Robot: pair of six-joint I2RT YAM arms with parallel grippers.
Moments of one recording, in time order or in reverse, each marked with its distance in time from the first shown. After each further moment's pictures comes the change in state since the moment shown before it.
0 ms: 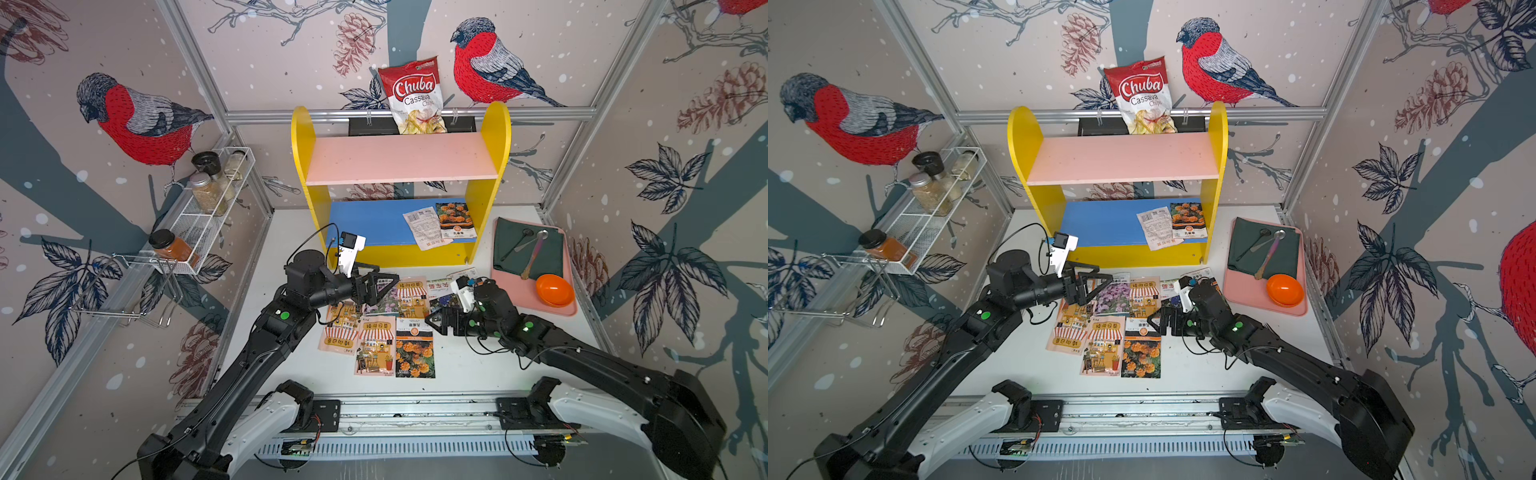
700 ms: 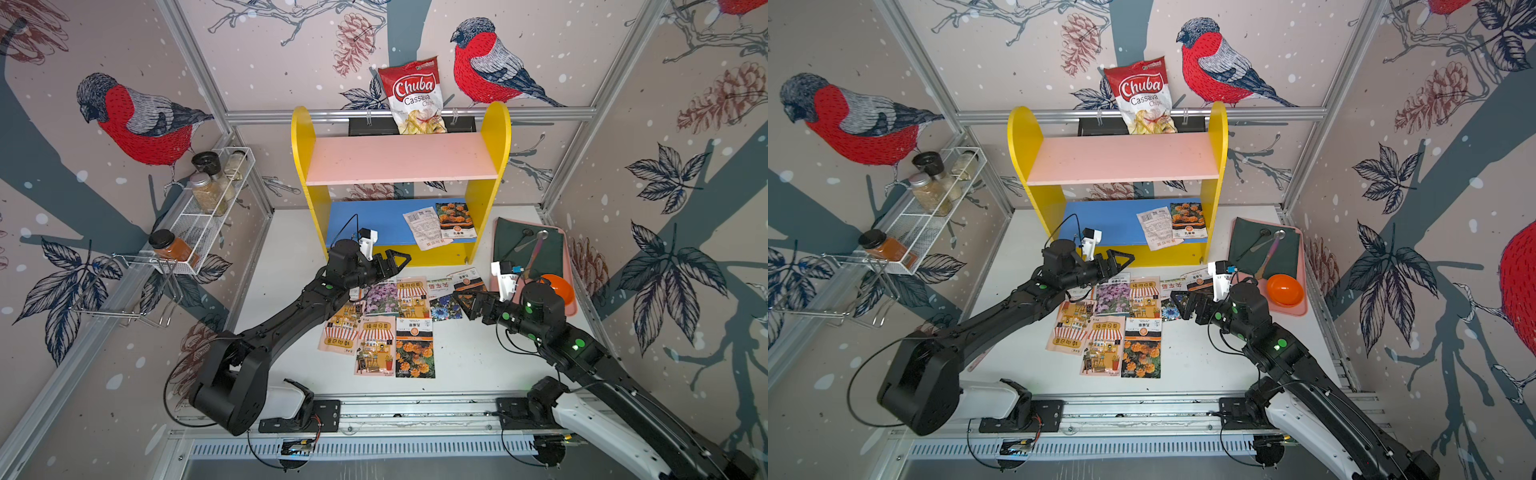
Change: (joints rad) left arm -0.031 0.478 -0.012 0.410 -0.102 -0.423; right arm -0.135 -0.319 0.057 -0.111 0.098 -0.072
